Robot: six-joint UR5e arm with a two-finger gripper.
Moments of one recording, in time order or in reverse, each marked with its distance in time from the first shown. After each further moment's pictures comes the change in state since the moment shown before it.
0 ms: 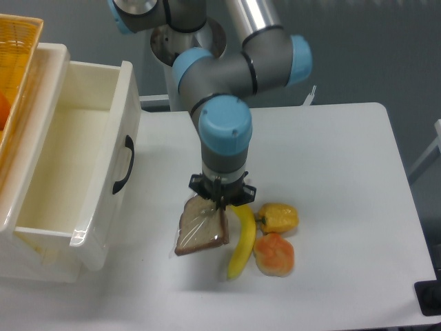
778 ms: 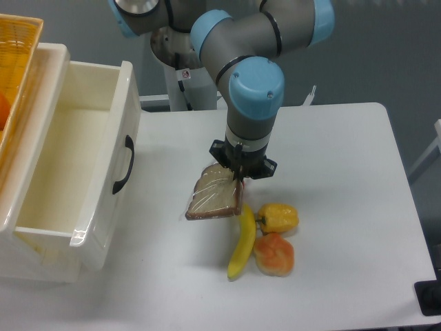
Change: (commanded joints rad) arm 0.060 0.067 -0.011 -0.088 -0.006 0.129
